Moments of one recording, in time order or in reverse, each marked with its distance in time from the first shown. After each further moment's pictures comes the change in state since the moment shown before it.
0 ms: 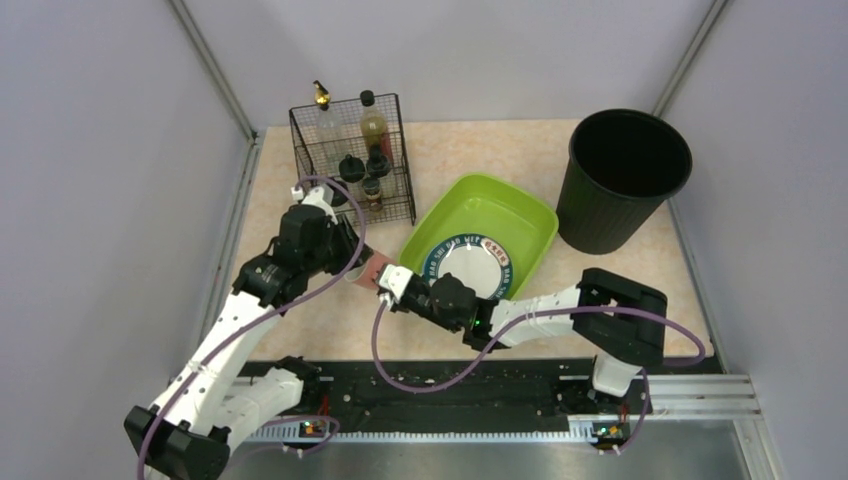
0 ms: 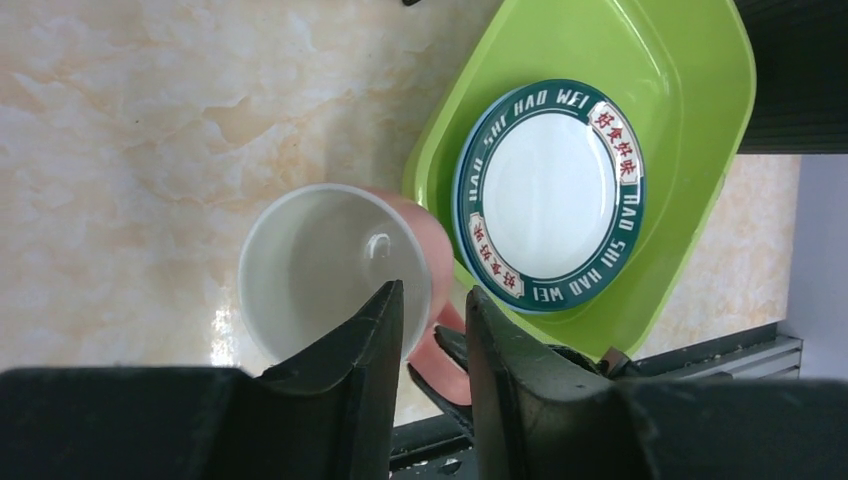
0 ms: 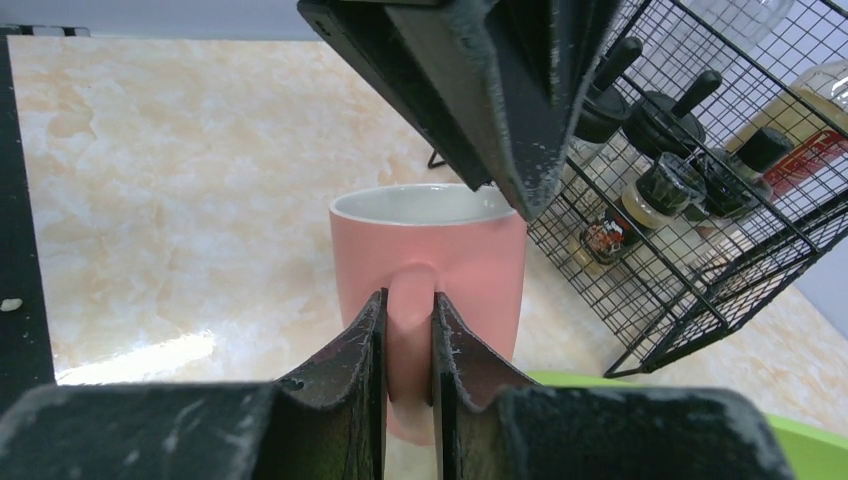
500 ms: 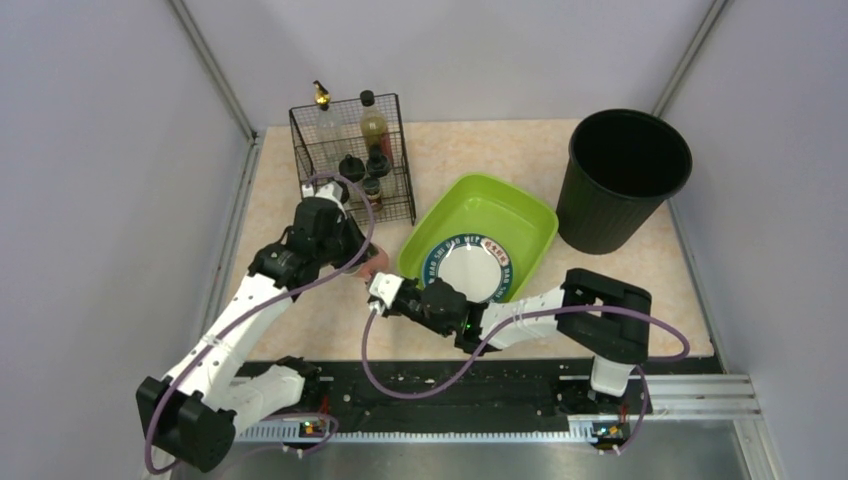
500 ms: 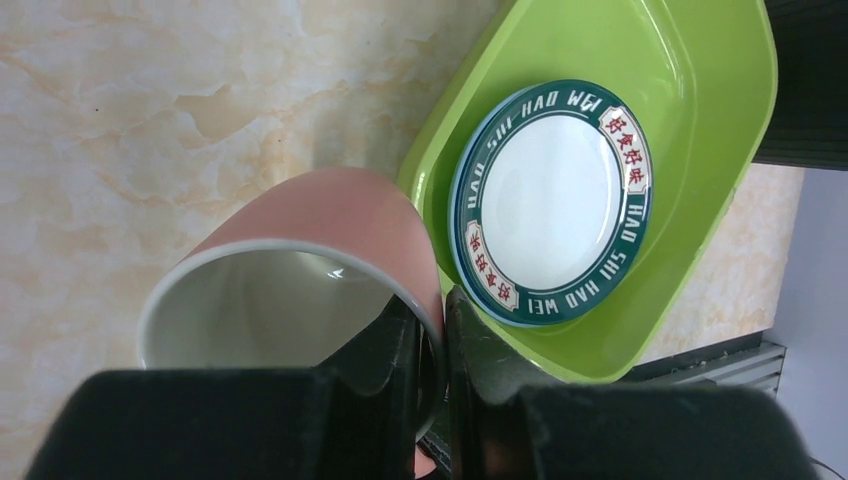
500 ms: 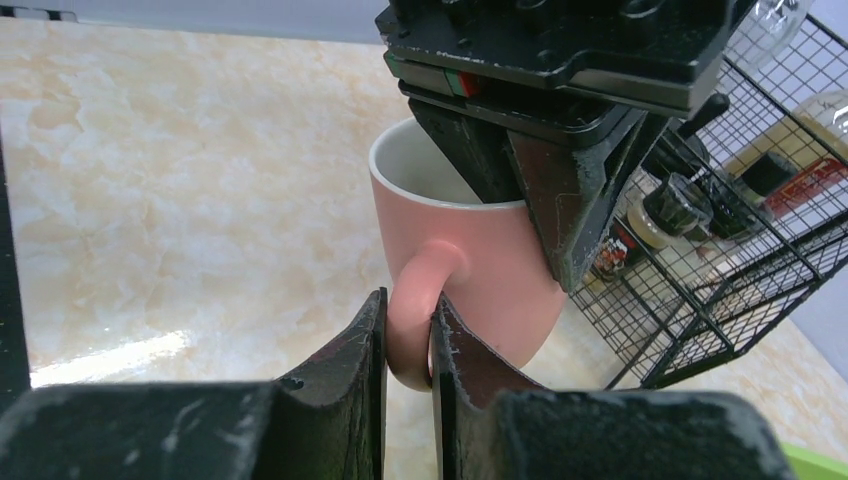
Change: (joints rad) left arm 0.003 0.125 0.000 0.047 0.020 -0.048; right arm 0.023 0.068 0.040 0.029 0.037 -0.051
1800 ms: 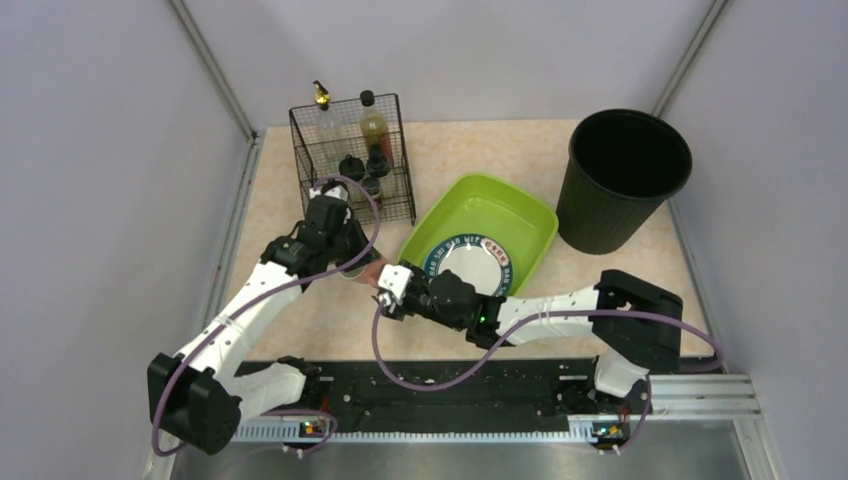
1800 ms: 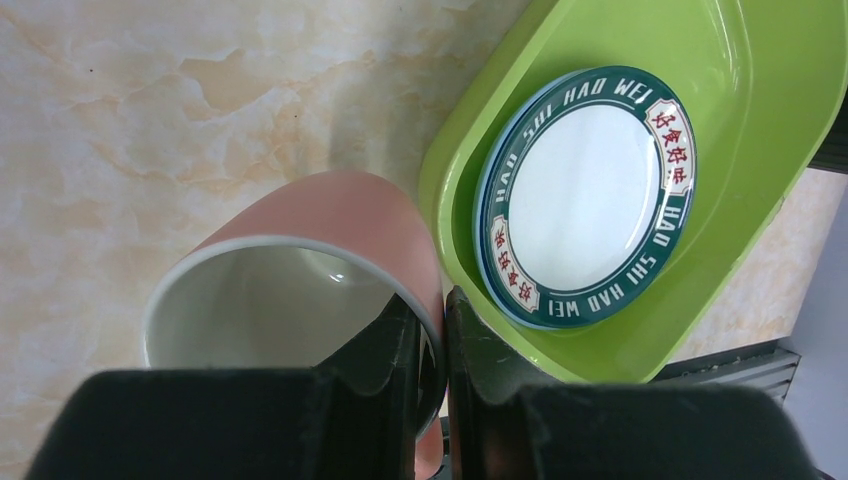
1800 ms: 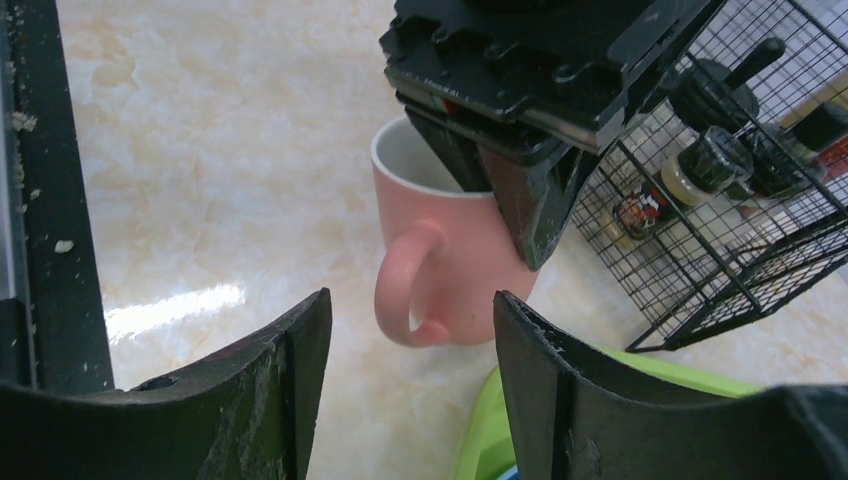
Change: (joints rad) left arm -0.003 0.075 -0.002 -0.013 -0.009 -0.033; right arm -0.020 -0.162 -0.035 -0.249 -0.096 0.096
